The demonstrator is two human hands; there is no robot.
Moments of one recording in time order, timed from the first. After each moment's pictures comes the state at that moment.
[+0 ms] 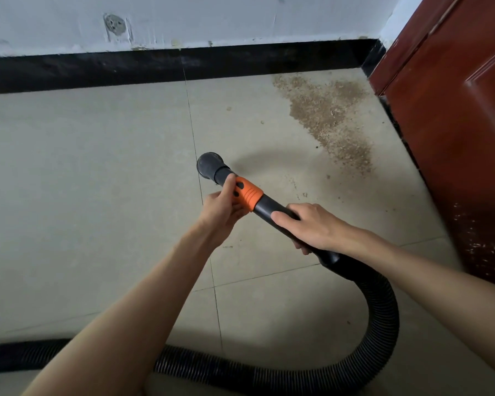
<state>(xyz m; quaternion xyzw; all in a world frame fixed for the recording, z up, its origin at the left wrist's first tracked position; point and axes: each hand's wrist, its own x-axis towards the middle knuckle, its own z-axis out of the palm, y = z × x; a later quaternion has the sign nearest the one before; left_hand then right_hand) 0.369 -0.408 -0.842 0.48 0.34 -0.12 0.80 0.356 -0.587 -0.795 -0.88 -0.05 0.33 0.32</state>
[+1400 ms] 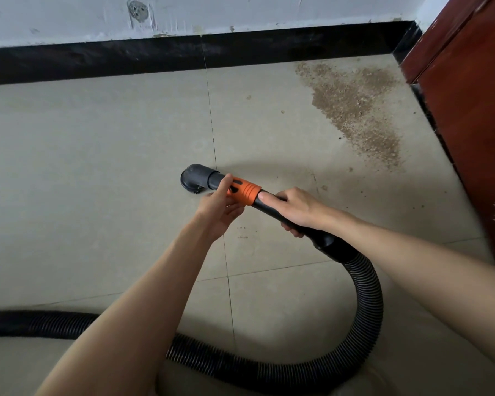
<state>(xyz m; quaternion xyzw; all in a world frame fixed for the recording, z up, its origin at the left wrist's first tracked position) 0.357 -0.376 -0.860 0.47 0.41 -0.15 0.77 0.381 -0.547 -0.845 -0.84 -0.04 0.37 0.39</state>
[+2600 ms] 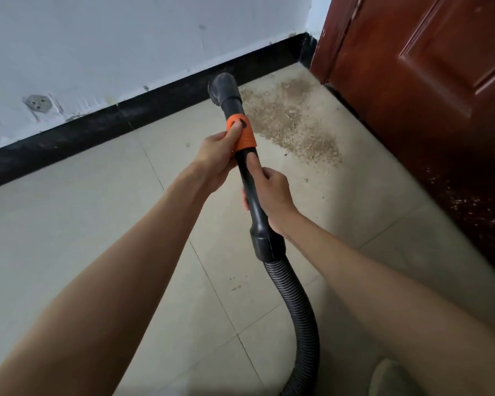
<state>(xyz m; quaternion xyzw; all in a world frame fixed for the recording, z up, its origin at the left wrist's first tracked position) 0.515 -0.434 -0.761 0.65 0.11 -0.24 0.72 0.436 -0.519 -0.793 -0.69 0.23 0.03 0.69</state>
